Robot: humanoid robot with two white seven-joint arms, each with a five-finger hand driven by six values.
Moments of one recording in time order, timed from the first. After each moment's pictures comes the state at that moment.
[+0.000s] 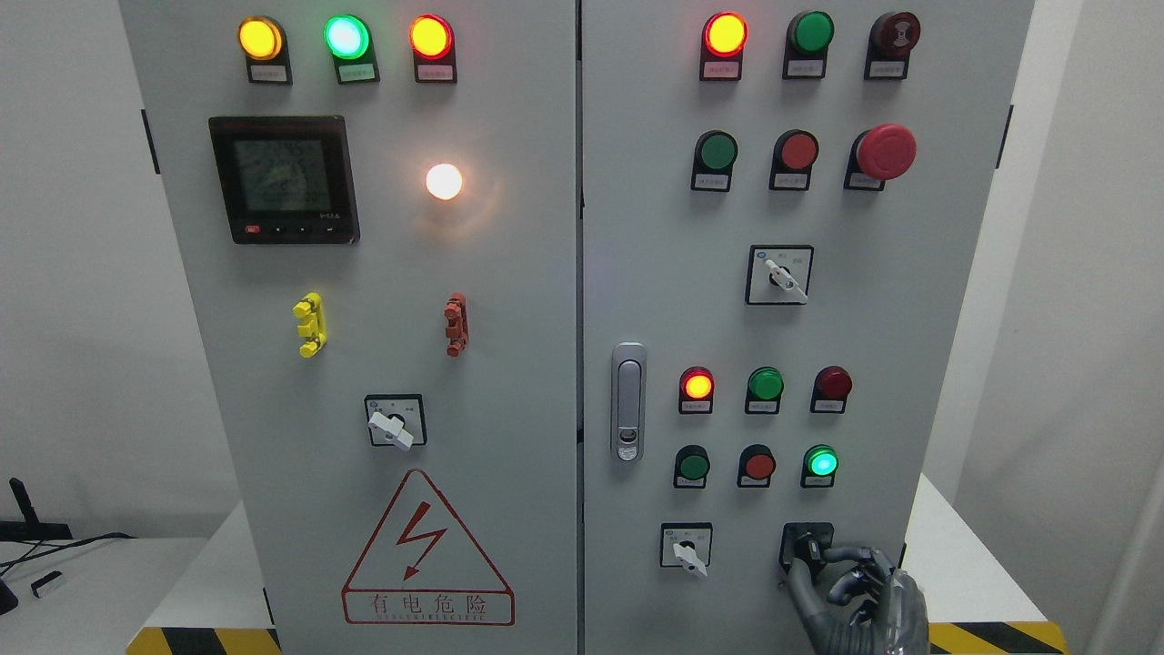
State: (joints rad) left arm -0.04 -0.09 0.08 0.06 0.00 -0.16 0.06; right arm -0.26 0.12 0.00 -1.59 0.35 0.16 -0.33
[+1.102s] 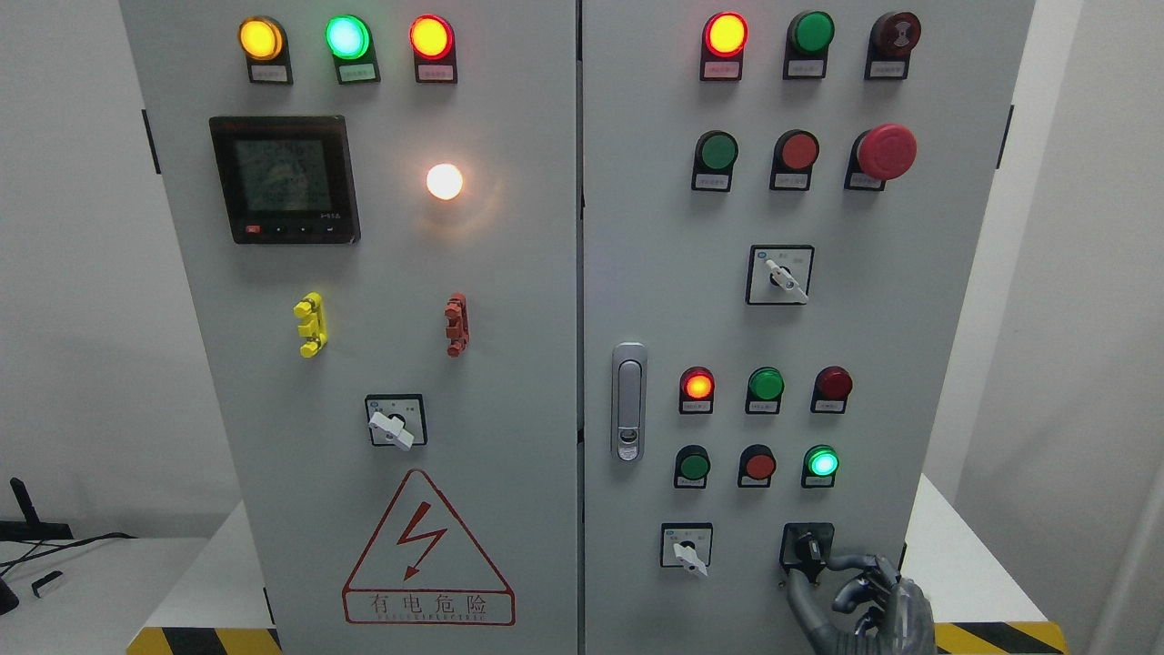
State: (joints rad) left arm -0.04 -0.09 0.08 0.06 0.00 -0.16 0.06; right arm -0.23 0.11 -0.01 -1.60 0.35 0.13 -0.34
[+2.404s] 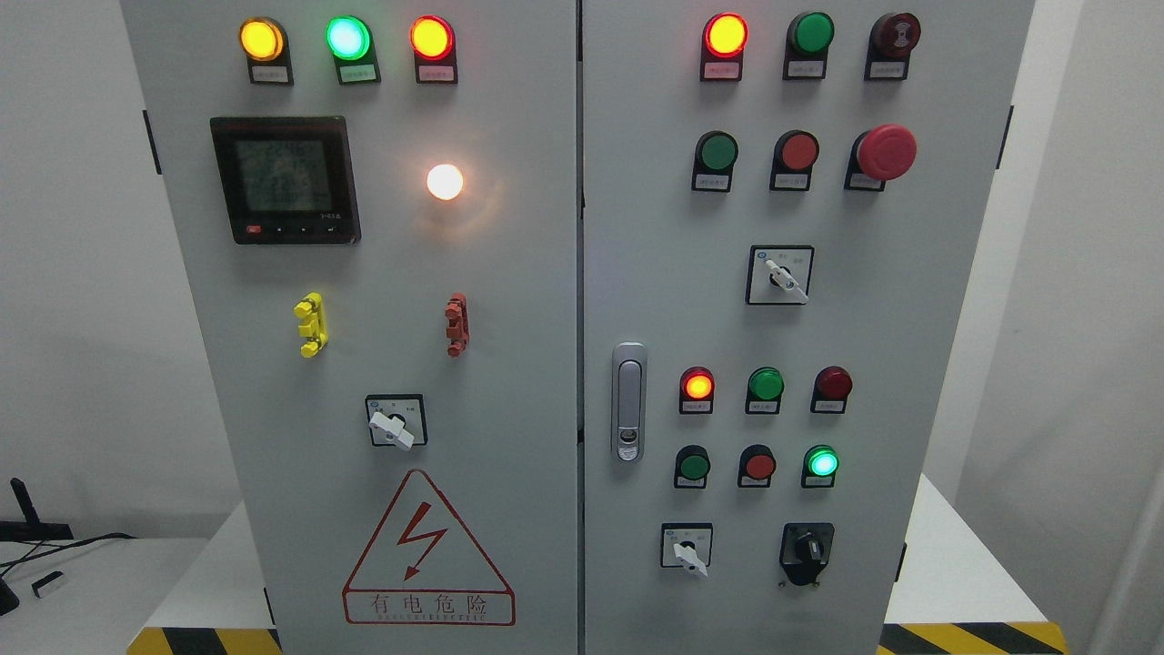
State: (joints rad) left arm -0.04 -0.09 0.08 0.06 0.00 -0.16 0.06; right arm 0.16 0.03 -0.04 -1.79 0.14 -0.22 -0.04
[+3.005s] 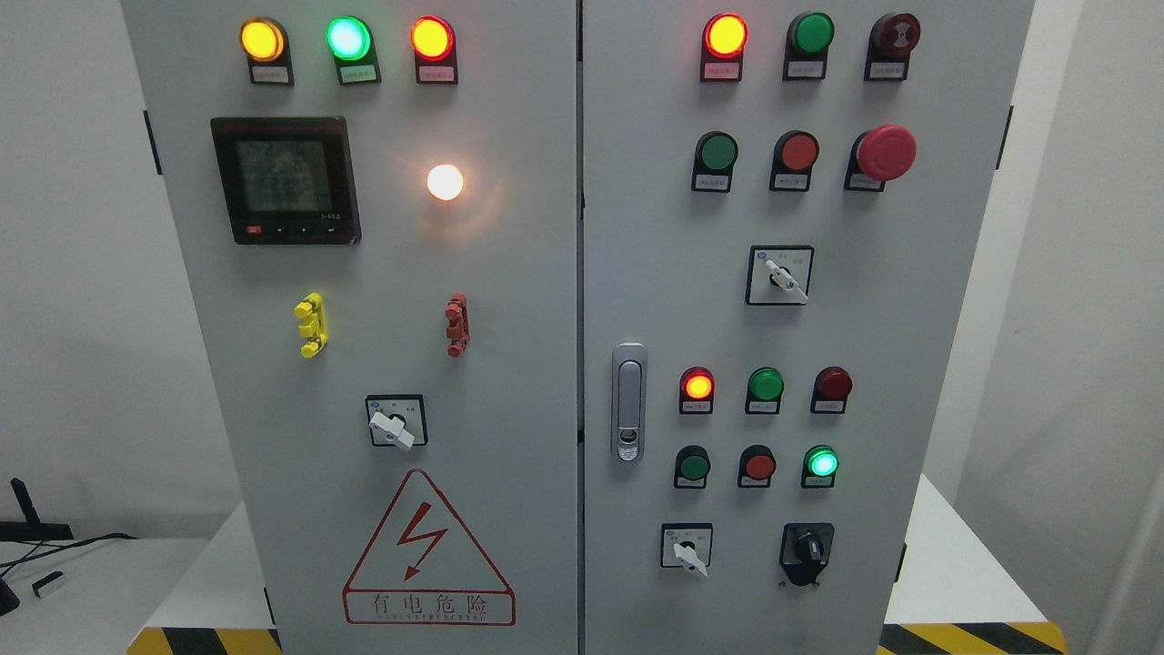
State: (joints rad) left arm -0.04 -0.09 0.08 0.06 0.00 -0.16 0.06; right arm 0.28 -0.13 -0.05 -1.90 -0.18 -0.19 0.11
